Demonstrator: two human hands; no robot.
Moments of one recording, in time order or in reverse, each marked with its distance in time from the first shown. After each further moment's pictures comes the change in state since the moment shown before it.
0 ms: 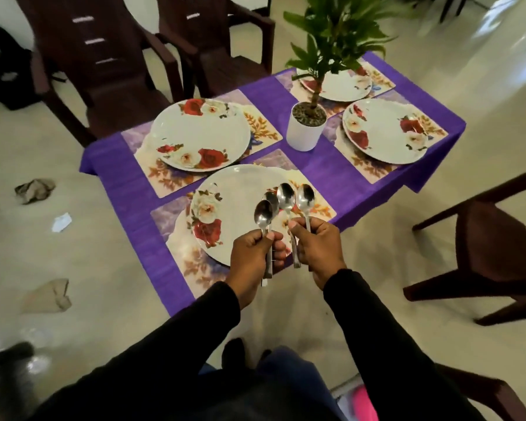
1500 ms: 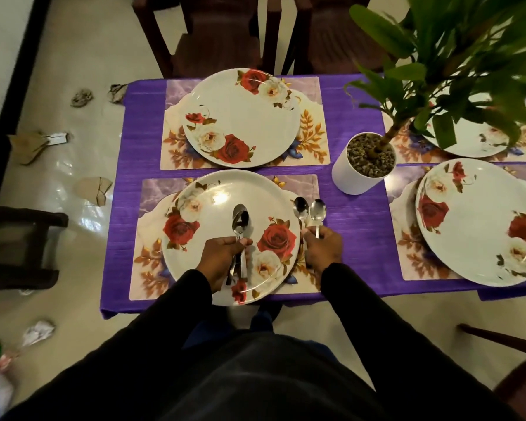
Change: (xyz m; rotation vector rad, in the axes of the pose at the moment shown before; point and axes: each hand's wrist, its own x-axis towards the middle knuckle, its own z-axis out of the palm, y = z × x) left_hand 0.154 -0.026 0.031 -0.142 0.576 -0.191; right_hand 0.267 0.017 -0.022 -0.458 -0.243 0.177
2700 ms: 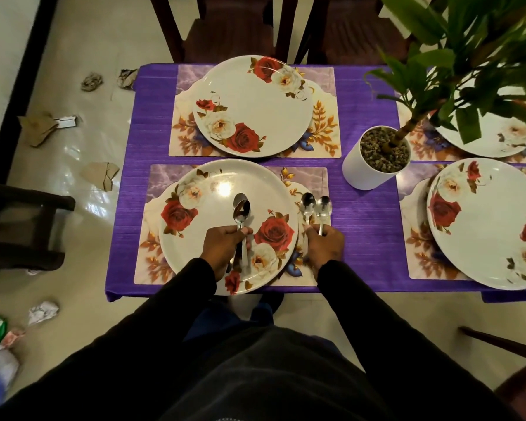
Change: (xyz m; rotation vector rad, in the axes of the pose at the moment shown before) left_hand 0.007 -0.006 -0.006 -0.021 0.079 0.021; right_hand 0.001 0.012 0.018 0.009 0.068 0.030
